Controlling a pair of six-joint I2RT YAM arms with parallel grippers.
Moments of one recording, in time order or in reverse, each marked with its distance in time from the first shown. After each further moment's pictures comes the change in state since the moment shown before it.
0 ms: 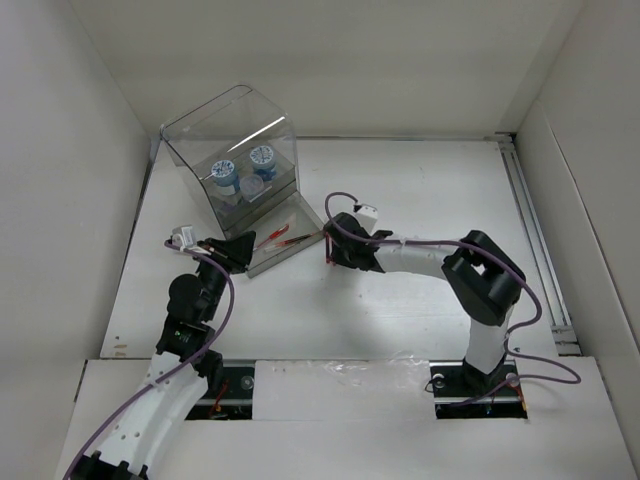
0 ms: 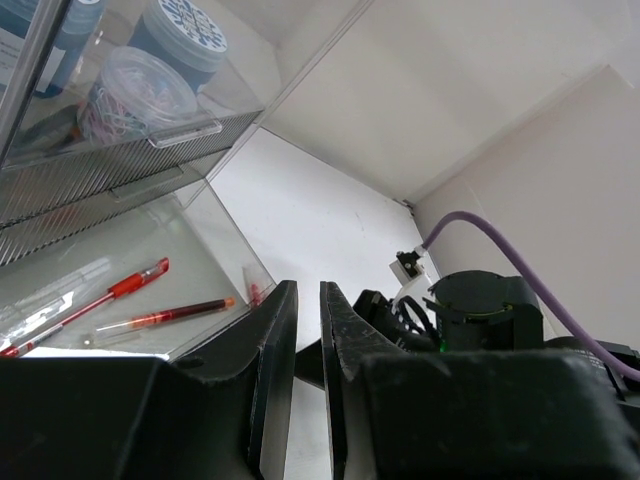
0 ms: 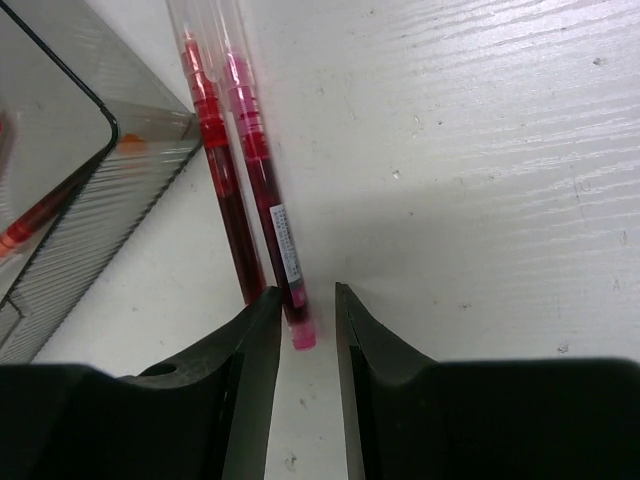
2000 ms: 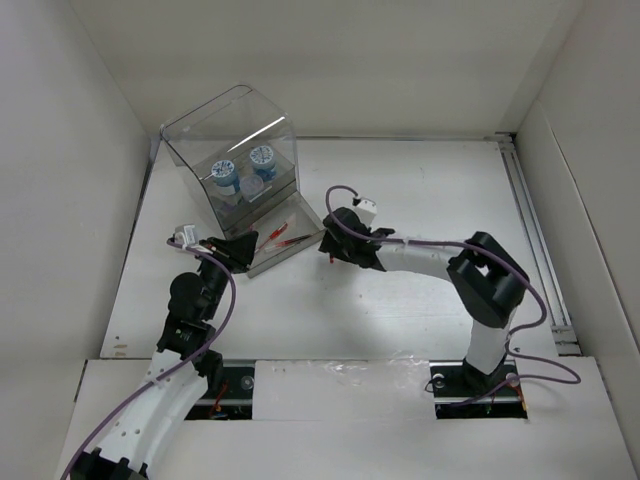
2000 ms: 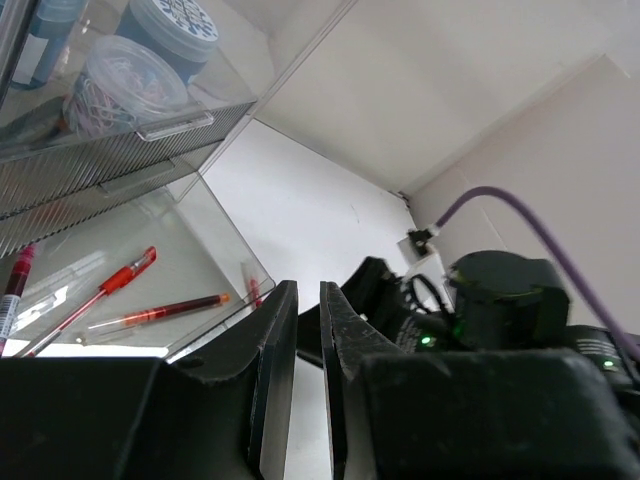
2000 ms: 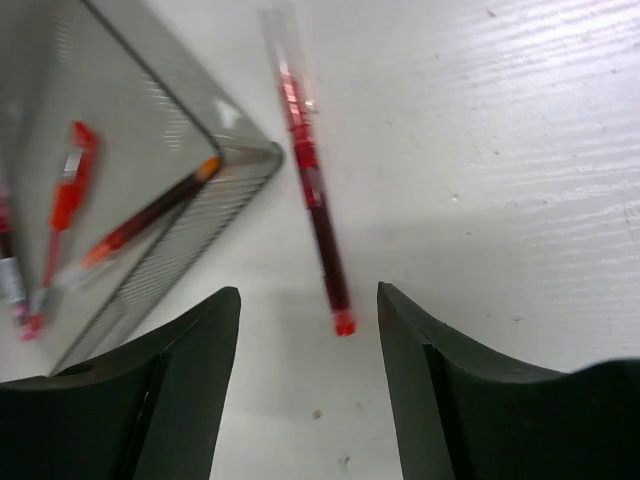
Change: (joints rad) left arm 0.000 0.023 0.000 0.017 0.023 -0.004; right arm -0.002 -0.037 0.014 0.069 -0.010 0.014
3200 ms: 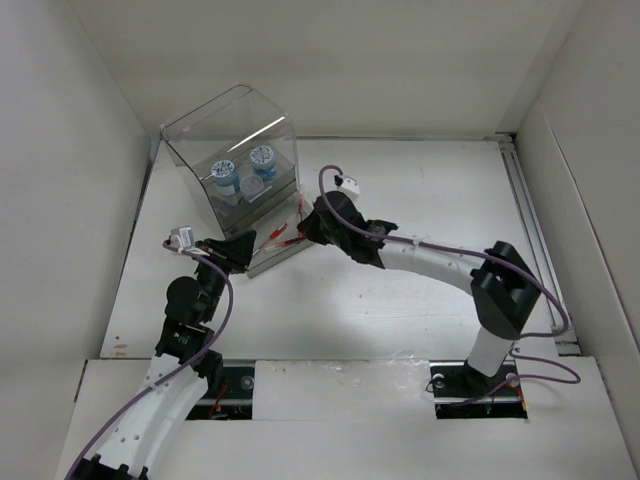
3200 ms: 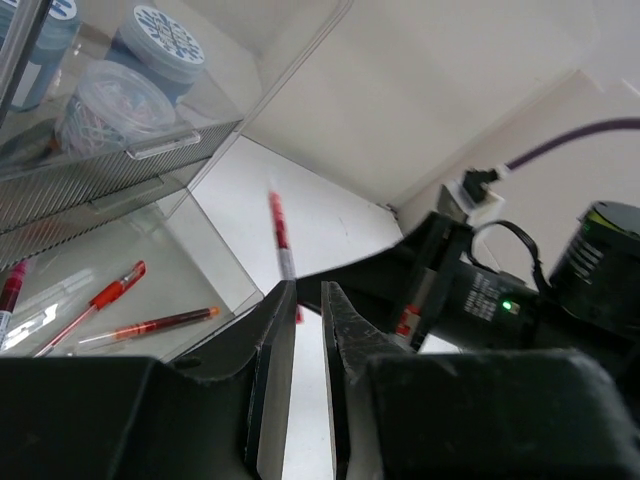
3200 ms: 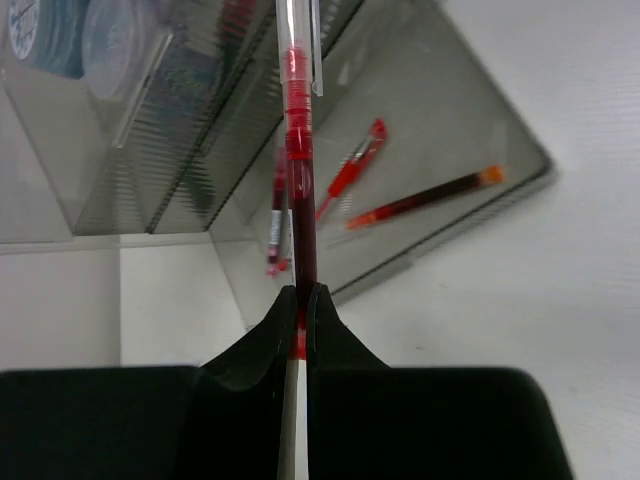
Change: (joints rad) left arm 0.000 -0.041 0.000 0.000 -0.001 -0.001; right arm 0.075 -0.095 0.127 0.045 -0.042 -0.028
